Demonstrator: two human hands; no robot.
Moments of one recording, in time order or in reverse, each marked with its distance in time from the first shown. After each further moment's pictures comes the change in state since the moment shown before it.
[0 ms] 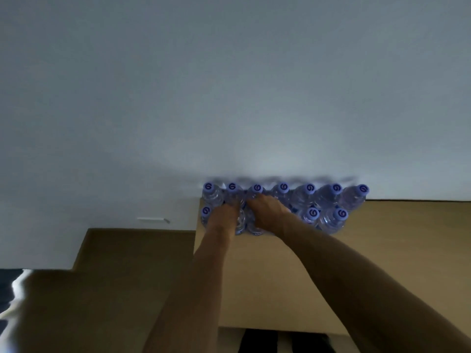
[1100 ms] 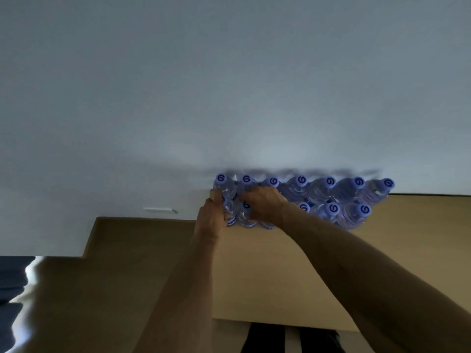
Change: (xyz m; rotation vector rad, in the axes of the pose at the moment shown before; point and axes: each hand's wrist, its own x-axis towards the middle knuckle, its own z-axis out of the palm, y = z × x) left_hand -0.007 -0.074 0.014 -0.111 0.109 -0.114; right_hand 0.035 -0.033 0.001 -0.134 -0.029 -0.147
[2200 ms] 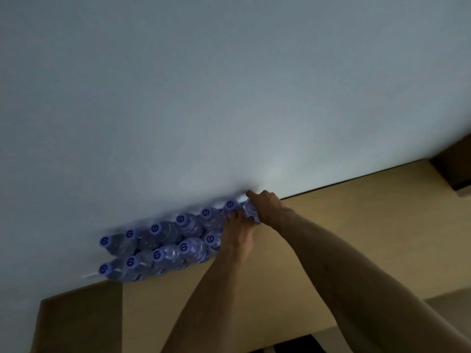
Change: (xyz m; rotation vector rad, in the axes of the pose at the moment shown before) left_hand -0.014 0.354 0.084 0.537 -0.102 0.490; right_hand -0.186 0.262 0.018 0.295 0.044 0.532
